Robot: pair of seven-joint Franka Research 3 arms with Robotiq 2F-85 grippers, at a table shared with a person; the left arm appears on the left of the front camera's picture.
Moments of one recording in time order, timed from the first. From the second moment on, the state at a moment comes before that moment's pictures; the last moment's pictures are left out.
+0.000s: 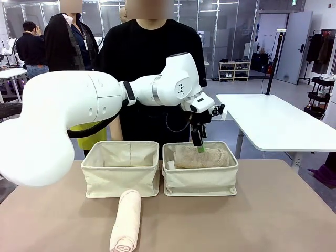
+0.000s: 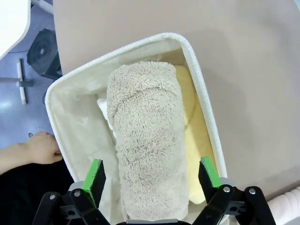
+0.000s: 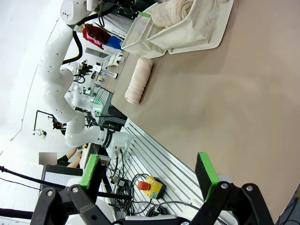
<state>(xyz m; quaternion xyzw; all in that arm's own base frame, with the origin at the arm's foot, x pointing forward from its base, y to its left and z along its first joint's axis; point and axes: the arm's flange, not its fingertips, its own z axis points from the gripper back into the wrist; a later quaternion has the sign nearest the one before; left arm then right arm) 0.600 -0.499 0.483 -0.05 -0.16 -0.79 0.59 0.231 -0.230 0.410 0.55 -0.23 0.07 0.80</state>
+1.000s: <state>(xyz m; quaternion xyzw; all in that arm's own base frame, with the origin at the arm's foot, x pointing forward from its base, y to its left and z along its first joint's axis) 0.542 -0.367 0.604 -0.08 -0.21 -0.63 0.74 0.231 -0.230 0.410 0.55 -0.23 0.07 0.80</state>
